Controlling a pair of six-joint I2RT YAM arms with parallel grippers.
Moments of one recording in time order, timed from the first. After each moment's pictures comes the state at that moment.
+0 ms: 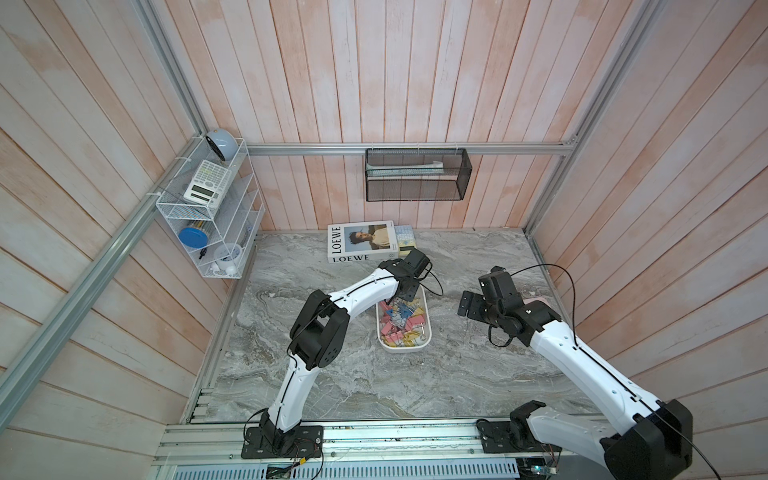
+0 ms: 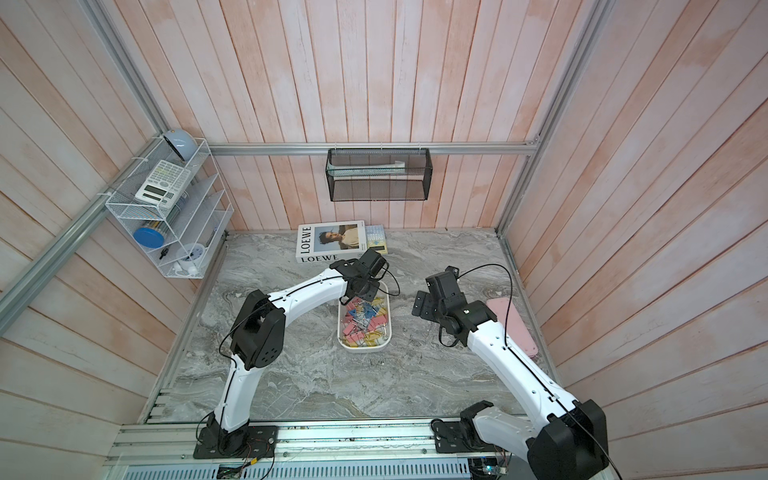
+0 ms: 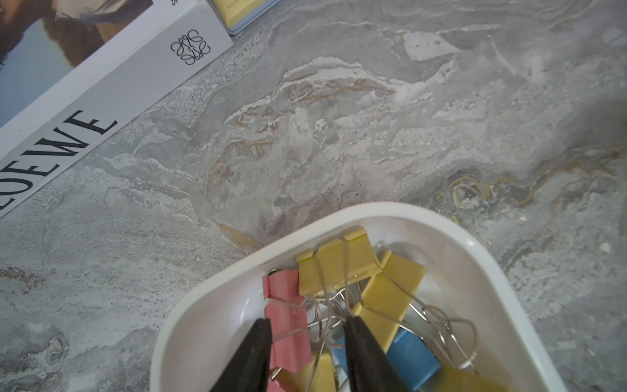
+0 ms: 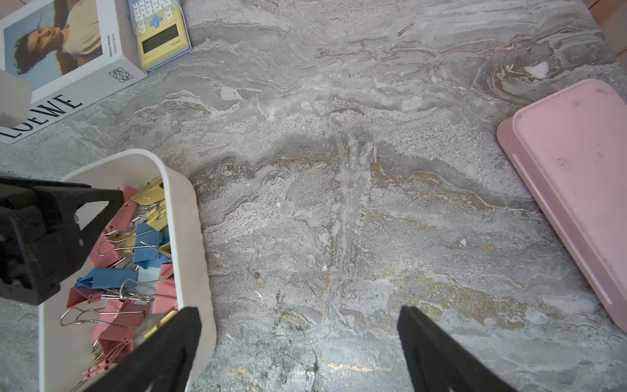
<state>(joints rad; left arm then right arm) -0.74 2.20 1.85 -0.76 -0.28 -0.21 0.44 1.14 0.93 -0.71 0.23 0.62</state>
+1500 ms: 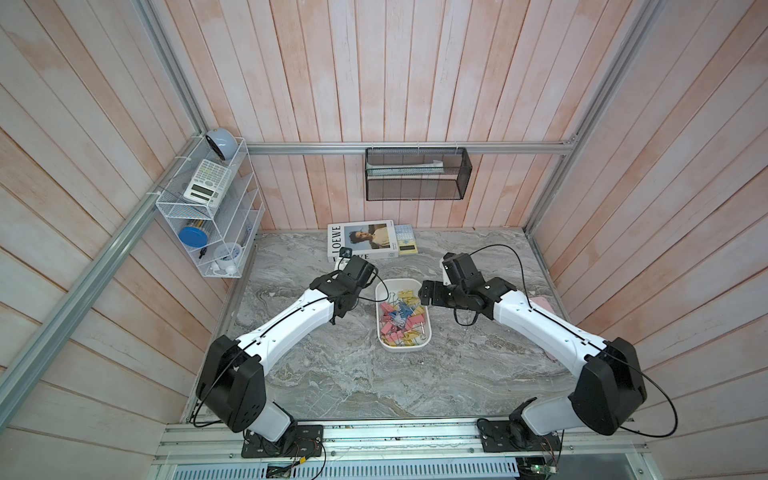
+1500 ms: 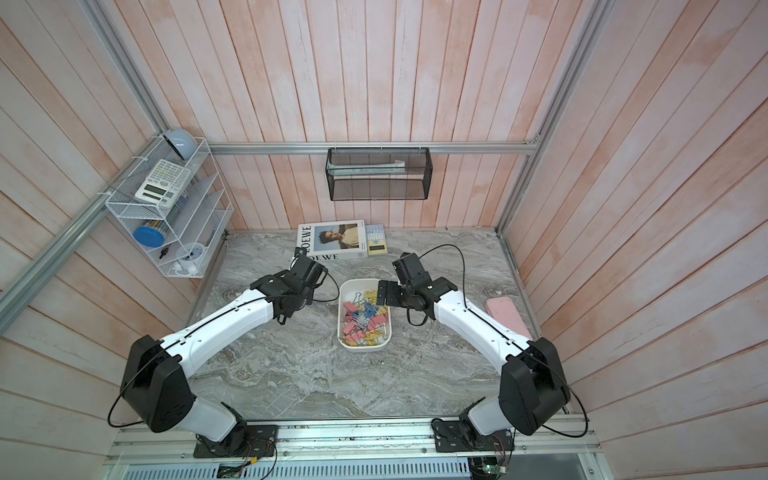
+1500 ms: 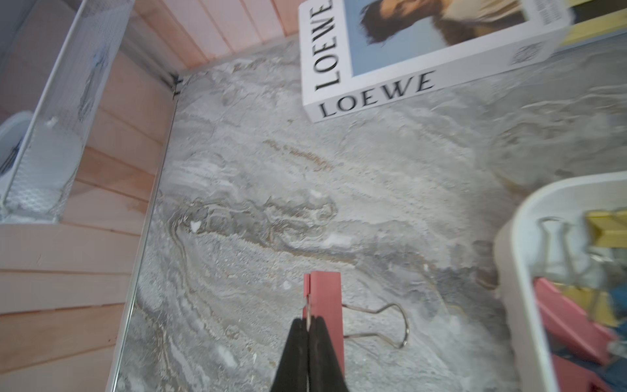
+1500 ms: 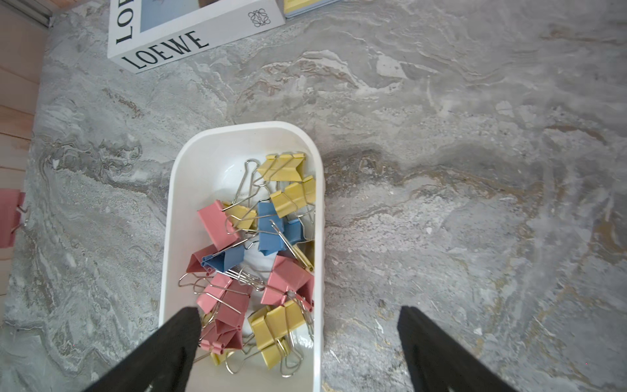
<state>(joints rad) -0.56 1.52 1.19 -0.72 -0.64 -0.34 0.59 1.48 1.15 -0.57 0.00 0.57</state>
